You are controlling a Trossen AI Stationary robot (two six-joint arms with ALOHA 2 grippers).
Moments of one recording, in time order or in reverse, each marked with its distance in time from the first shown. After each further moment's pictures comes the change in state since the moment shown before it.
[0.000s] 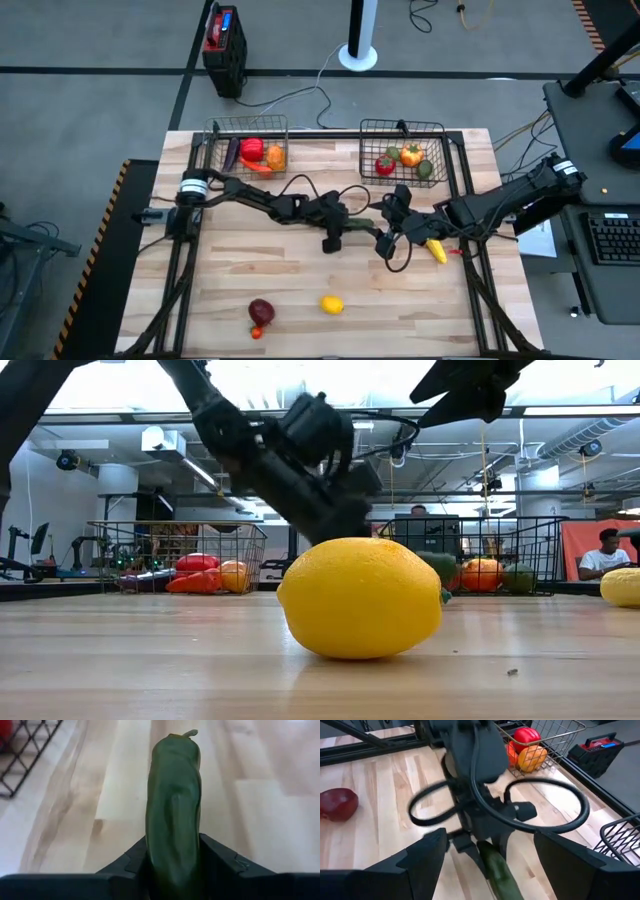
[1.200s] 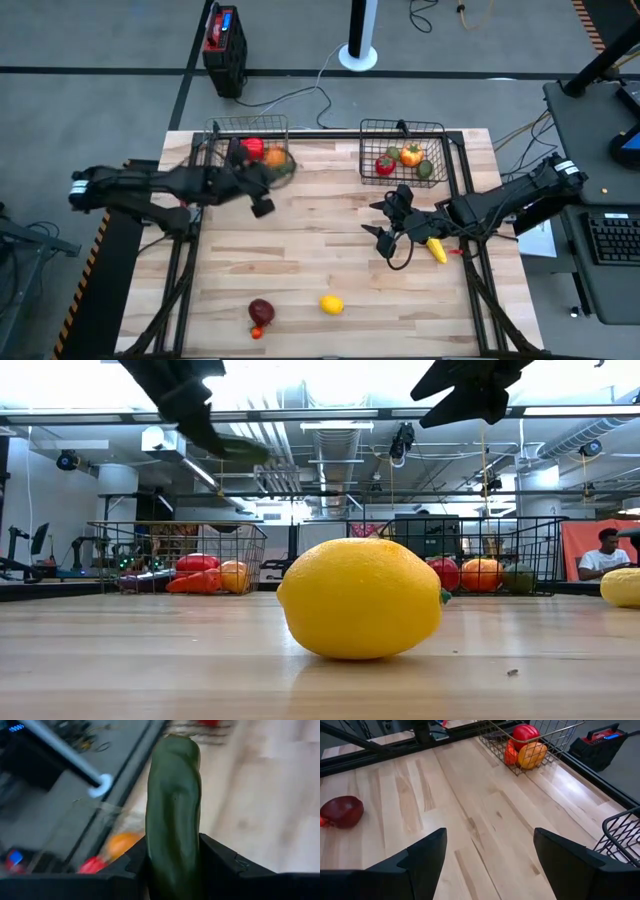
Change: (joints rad) left arm -0.013 -0.925 -0.158 -0.935 -0.587 -0.099; right arm 0.000 -0.014 0.000 -0.008 -0.010 0.054
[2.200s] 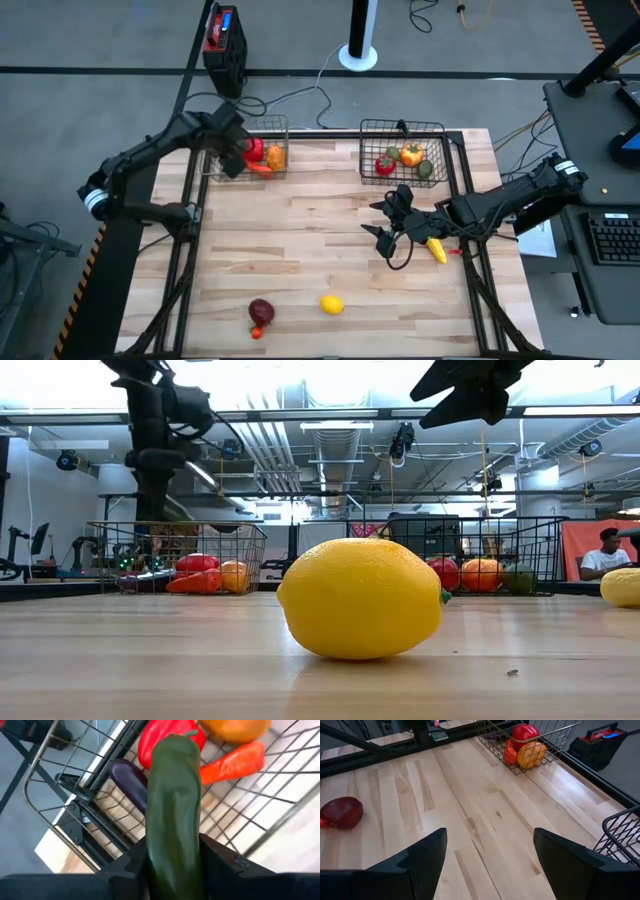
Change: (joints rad) left arm 0.769 0.129 0.135 -0.452 0.337 0.184; right arm 0.000 0.002 0.000 0.001 0.003 0.007
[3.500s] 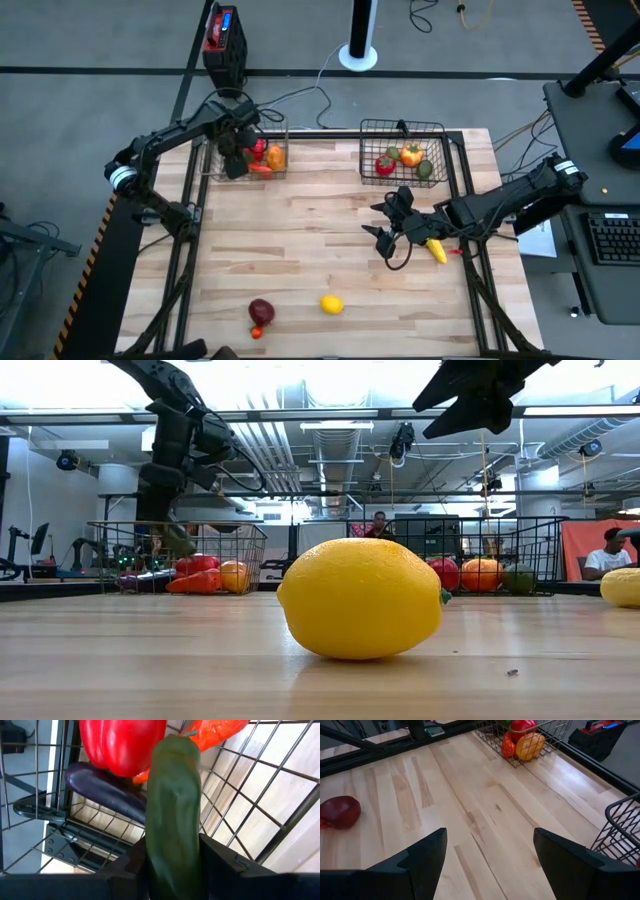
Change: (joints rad) left arm 0.022 0.261 0.111 -0.103 0.054 0.288; right arm 0.000 0.000 -0.030 0.008 -0.002 0.050
